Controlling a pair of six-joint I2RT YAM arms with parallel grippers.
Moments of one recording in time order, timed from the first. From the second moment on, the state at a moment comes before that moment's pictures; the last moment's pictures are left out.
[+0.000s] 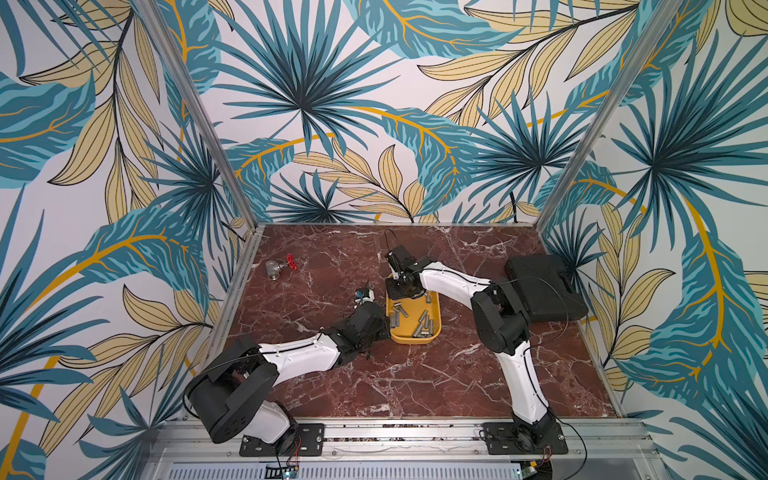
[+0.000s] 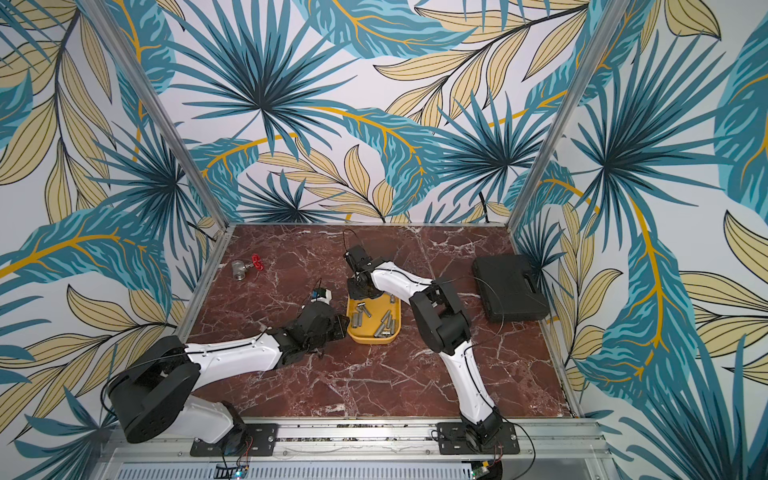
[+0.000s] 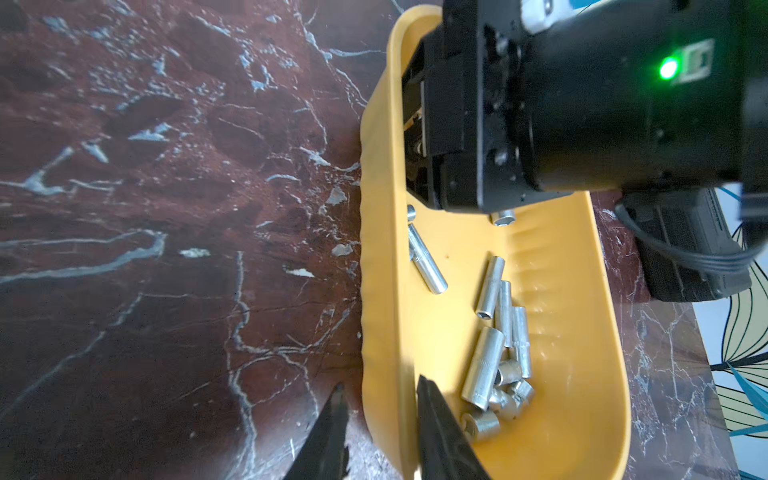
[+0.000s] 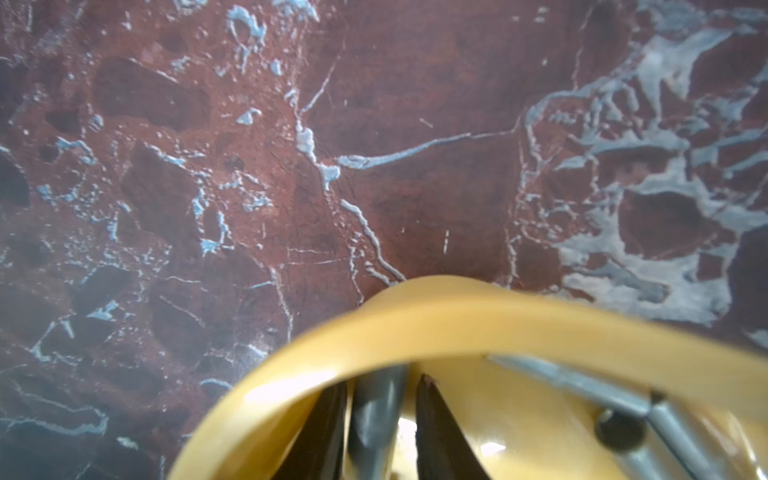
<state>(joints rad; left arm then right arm) -0.76 1.46 0.63 0.13 -0.16 -0.87 0.62 2.26 1.76 -0.64 0.03 0.39</state>
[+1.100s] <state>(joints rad) -0.76 1.35 0.72 -0.08 -0.23 -0.74 0.34 1.67 1.28 -0.64 0.06 0.38</state>
